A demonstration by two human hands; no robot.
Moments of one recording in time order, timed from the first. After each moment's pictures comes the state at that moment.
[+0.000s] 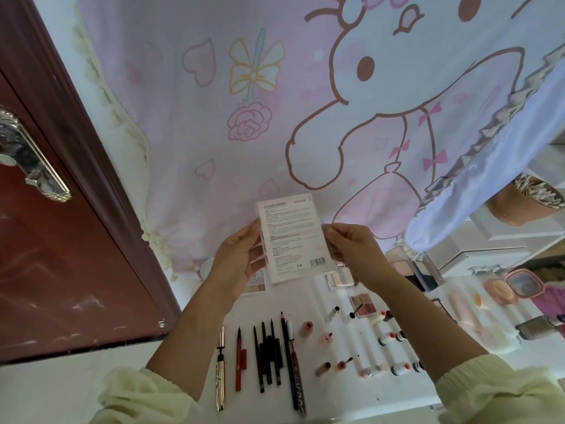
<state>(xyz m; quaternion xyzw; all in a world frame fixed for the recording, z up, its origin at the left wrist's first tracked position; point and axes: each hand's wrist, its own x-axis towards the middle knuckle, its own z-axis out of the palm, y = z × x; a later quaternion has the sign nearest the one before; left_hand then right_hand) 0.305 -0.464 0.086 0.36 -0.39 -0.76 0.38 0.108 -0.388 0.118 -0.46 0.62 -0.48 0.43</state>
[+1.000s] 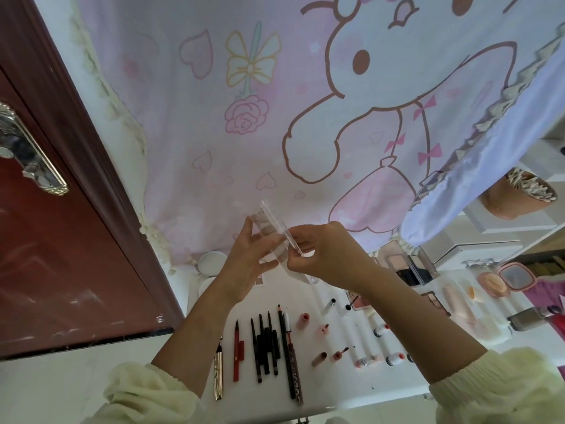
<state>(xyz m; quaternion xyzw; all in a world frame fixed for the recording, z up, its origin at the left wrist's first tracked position) 0.302 -0.449 0.076 0.30 -0.48 -0.75 0.33 0.152 -0.376 0.147 -0.71 0.62 -0.28 0.19</state>
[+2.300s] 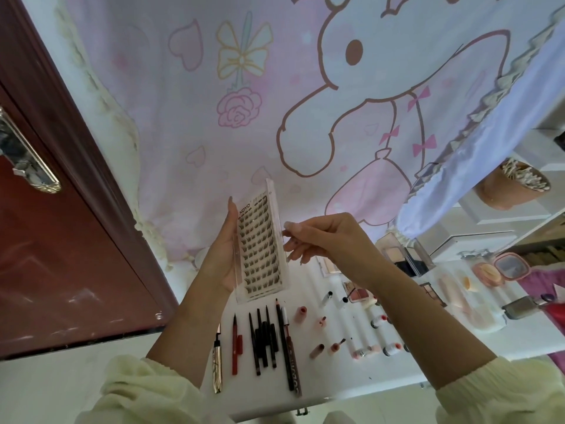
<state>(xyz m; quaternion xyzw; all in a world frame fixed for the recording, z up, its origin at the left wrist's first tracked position) 0.308 -0.451 0.092 0.24 -0.29 -0.86 0.34 0.147 -0.360 0.161 -0.48 0.54 -0.47 0.50</state>
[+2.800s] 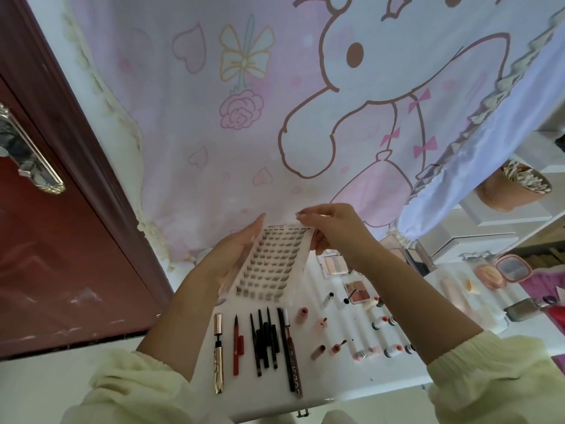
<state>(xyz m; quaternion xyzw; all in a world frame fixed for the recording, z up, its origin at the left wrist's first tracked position) 0.317 -0.454 0.096 0.36 -0.41 -0.81 0.21 0.141 -0.384 0.162 -0.39 0.69 -0.43 0.42</state>
